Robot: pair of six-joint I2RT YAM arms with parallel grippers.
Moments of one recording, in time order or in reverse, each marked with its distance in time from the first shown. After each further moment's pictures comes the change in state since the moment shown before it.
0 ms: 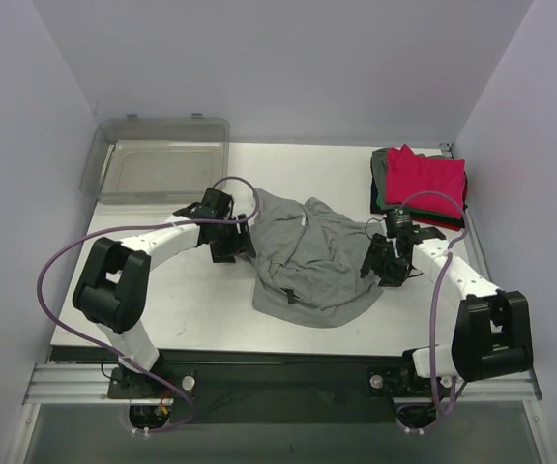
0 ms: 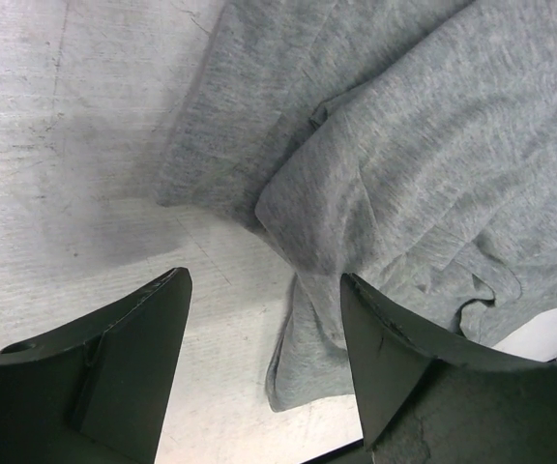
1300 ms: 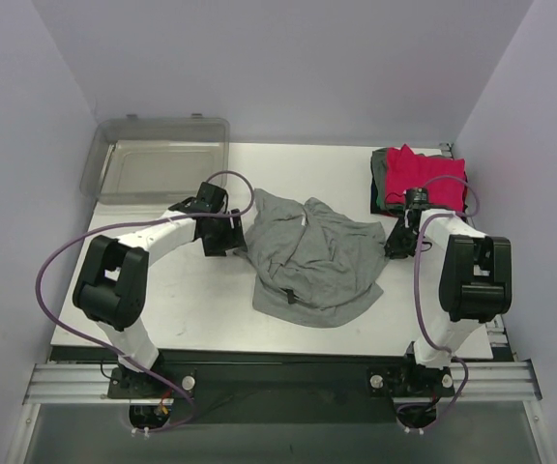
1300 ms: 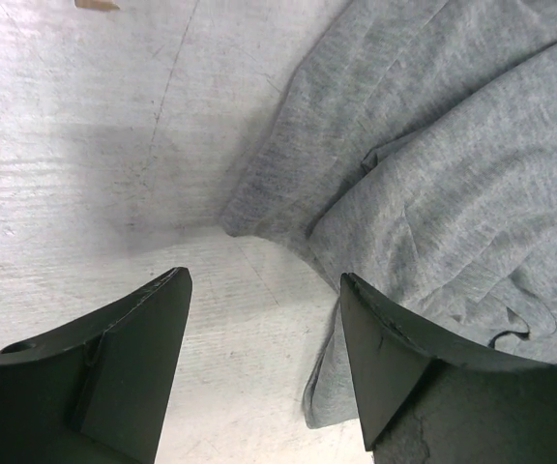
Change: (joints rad) left arm 0.042 0.019 0.036 -0.033 -0.066 0.062; right arm -0.239 0.376 0.219 0.171 0.049 -0.074
